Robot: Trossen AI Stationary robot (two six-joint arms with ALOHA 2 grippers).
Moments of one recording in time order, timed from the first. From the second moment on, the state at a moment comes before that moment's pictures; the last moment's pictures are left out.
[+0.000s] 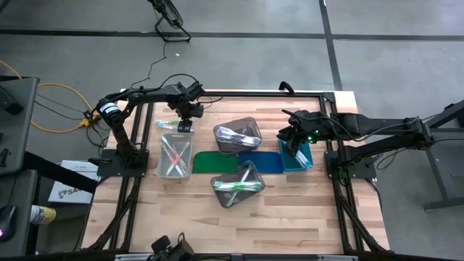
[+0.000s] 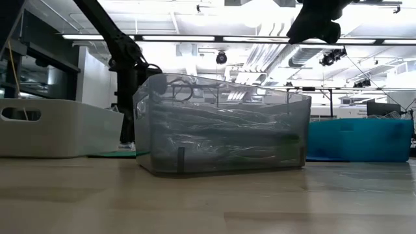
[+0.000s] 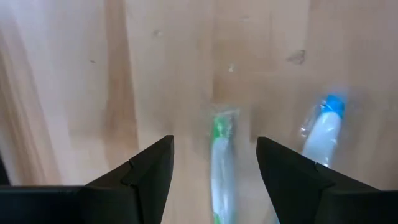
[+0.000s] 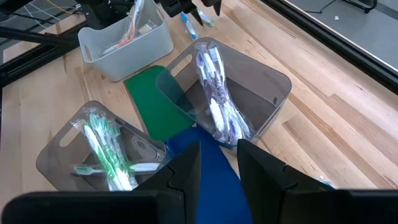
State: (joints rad) left arm 0.76 1.74 1.07 -0.72 -0.04 0.77; right arm -0.03 0.99 0.97 -0.65 0.21 0.49
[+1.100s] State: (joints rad) left arm 0.76 1.81 1.16 -0.84 -0.02 0.79; right arm -0.03 0.99 0.97 -0.65 0.21 0.49
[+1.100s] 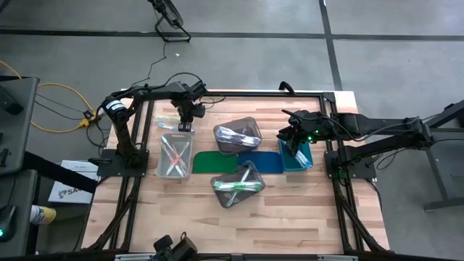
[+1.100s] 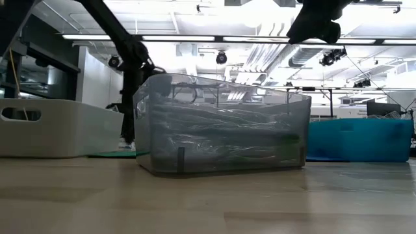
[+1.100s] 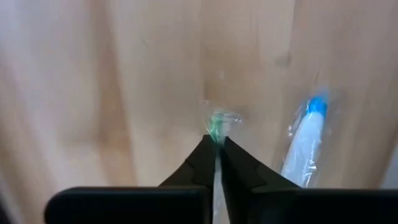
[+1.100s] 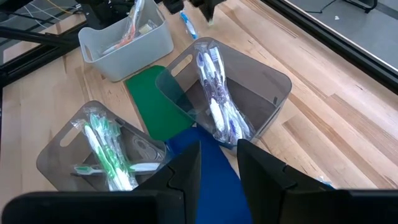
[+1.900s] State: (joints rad) left arm 0.70 1.80 1.95 -0.82 0.69 0.62; right arm -0.10 1.04 0.96 -0.24 0.28 0.13
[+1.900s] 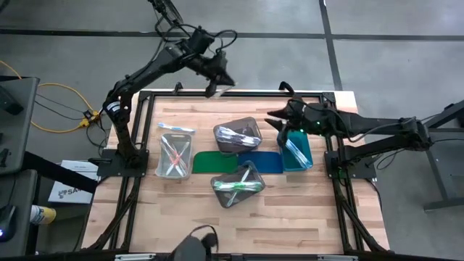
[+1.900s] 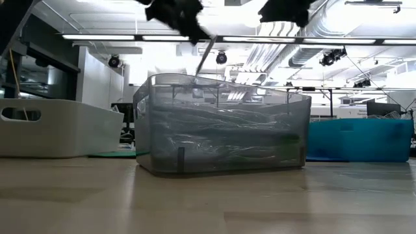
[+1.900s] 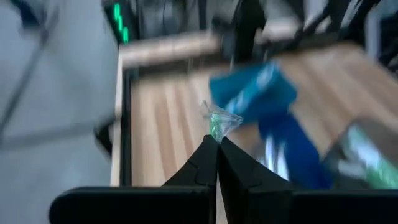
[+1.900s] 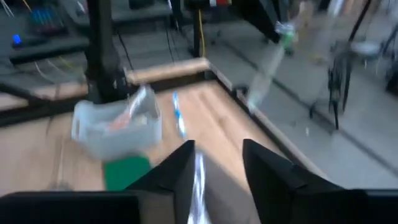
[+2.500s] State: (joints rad) left arm 0.50 1.80 1.99 -0.36 0.90 0.44; right arm -0.27 1.29 0.97 0.22 0.23 0.02
